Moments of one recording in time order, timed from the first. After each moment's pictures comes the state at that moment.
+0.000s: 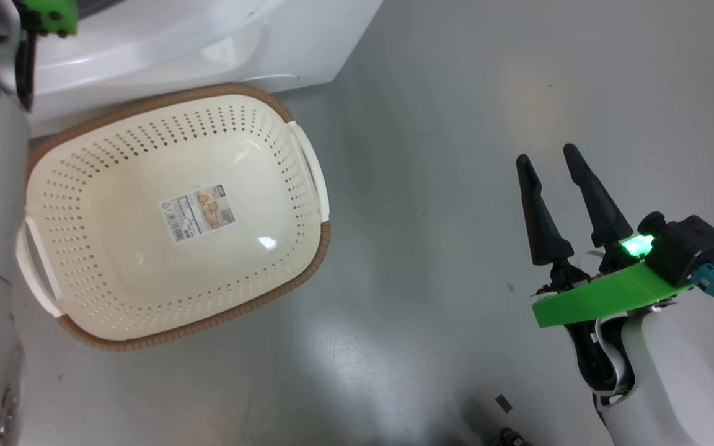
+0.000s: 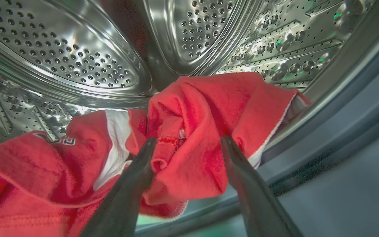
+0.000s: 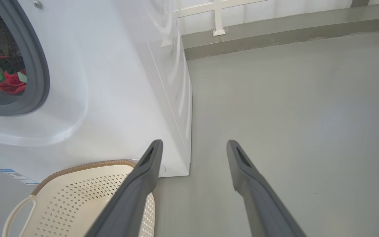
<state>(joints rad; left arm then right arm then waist) -1.49 0.15 -0.14 1.29 -0.07 -0.04 -0.22 -0.35 -0.05 0.12 0.20 0.44 0.13 -0.26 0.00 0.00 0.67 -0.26</state>
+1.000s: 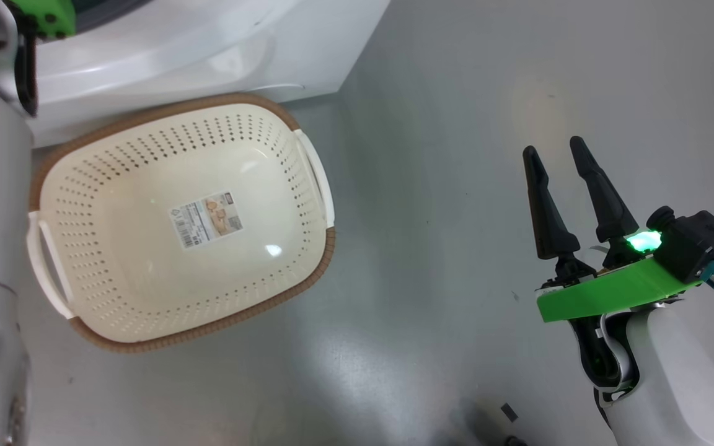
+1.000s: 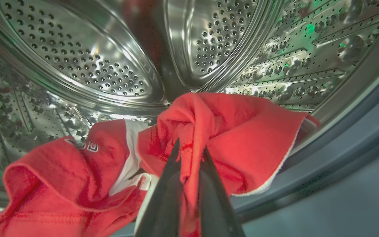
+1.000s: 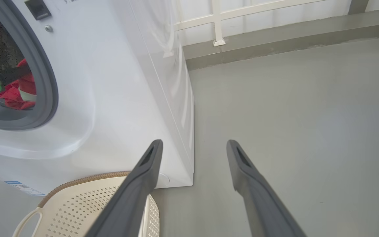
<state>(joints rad) -1.47 0.16 -0.14 1.27 -0.14 -0.01 -0.25 -0.36 -0.05 0.11 0.19 0.47 0.13 -0.26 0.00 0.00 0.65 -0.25</state>
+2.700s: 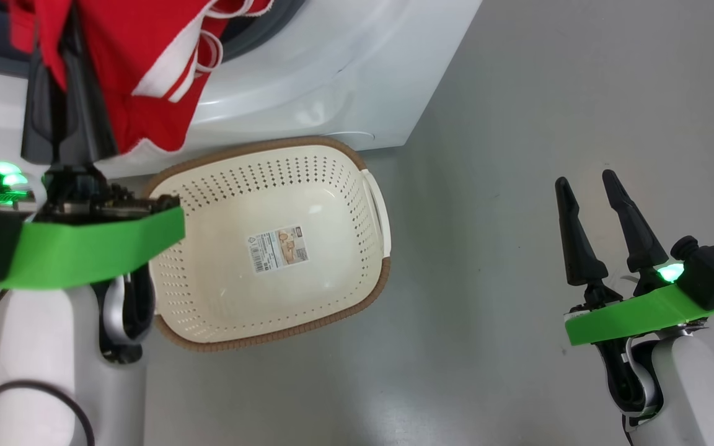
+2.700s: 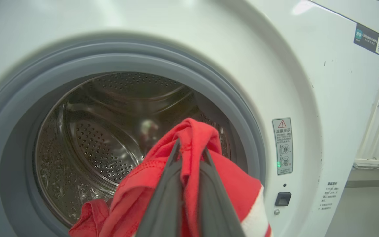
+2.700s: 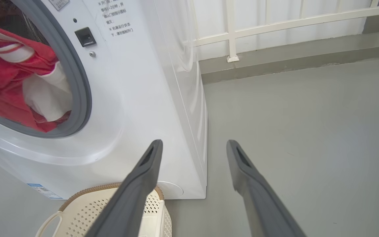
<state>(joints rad) -0.63 0.02 -0.01 -0.01 -0.20 0.02 -0.26 -0.27 -0.08 0.05 0.19 0.43 0.13 -0.26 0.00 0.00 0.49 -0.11</state>
